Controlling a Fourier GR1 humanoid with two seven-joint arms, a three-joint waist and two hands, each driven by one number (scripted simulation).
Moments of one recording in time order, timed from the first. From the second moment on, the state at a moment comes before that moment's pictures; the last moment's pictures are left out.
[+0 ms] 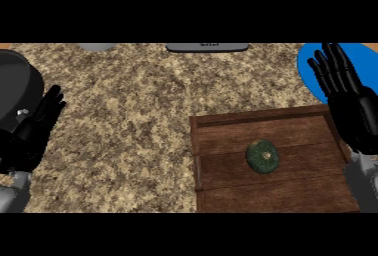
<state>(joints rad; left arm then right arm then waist) -0.13 0.59 -0.18 -1.45 0.32 0.22 -0.01 -0.29 -0.39 0.04 -1.67 -0.27 0.03 -0.08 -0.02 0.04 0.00</state>
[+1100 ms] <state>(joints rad) -0.06 0.39 -0.27 -1.41 0.26 0.36 0.14 0.10 -0.34 0.17 -1.77 0.04 -0.17 -0.25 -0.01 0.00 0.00</state>
